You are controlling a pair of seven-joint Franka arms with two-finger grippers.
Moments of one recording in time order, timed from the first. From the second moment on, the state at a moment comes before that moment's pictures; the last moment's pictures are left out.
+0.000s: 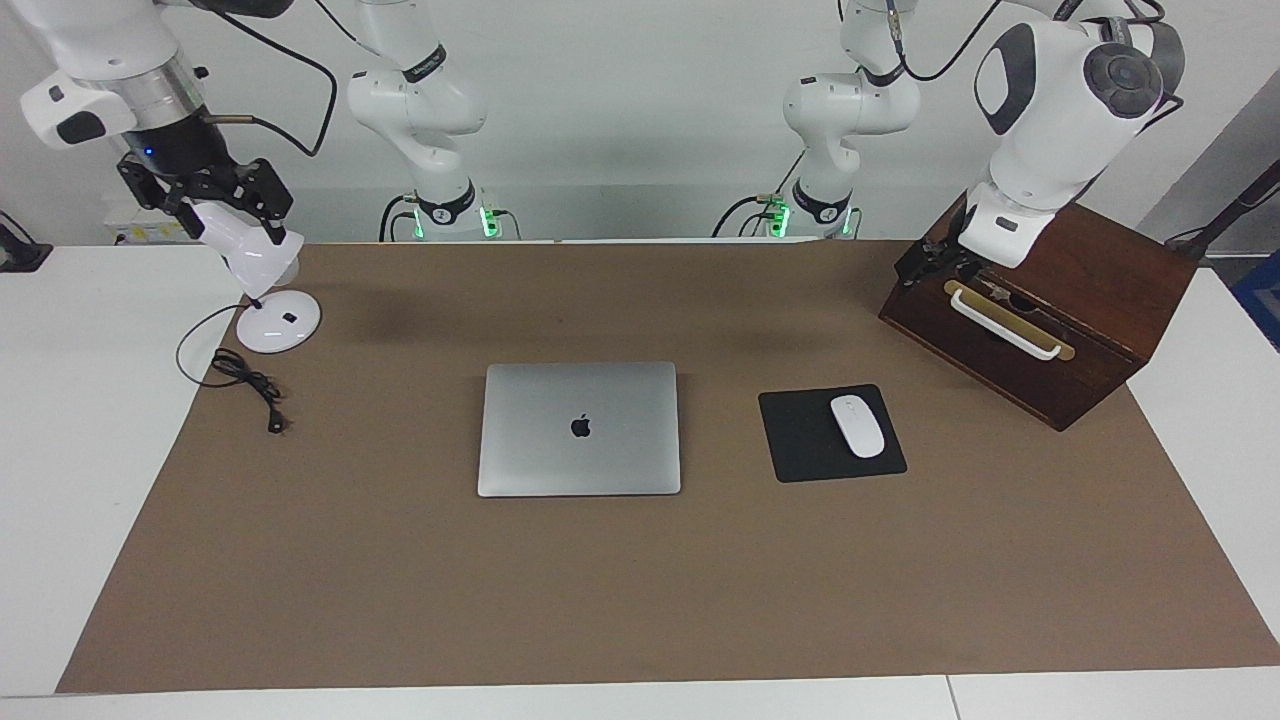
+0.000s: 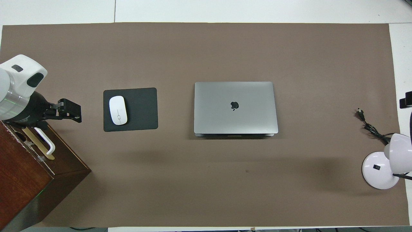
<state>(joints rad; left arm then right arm) -0.07 -0.03 -0.03 -1.76 -0.03 1.55 -0.24 -0.13 -0.07 0.01 -1.56 -0.04 1.49 -0.03</state>
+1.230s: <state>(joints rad) -0.07 -0.05 -0.04 -1.76 -0.03 1.65 -0.26 -0.13 -0.07 0.01 -1.56 -0.04 1.49 -0.03</state>
